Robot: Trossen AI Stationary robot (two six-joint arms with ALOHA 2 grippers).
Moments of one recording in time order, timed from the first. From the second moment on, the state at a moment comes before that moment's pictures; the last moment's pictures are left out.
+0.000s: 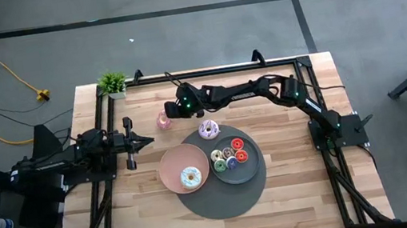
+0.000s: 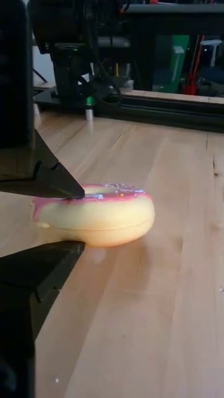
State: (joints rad) left arm 0.12 0.02 0.01 0.02 0.09 0.15; right arm -0.30 2.35 1.75 -0.02 -0.17 1.18
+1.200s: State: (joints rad) left arm 0.12 0.02 0.01 0.02 0.09 0.15; right arm -0.30 2.35 1.75 0.02 -0.17 1.14
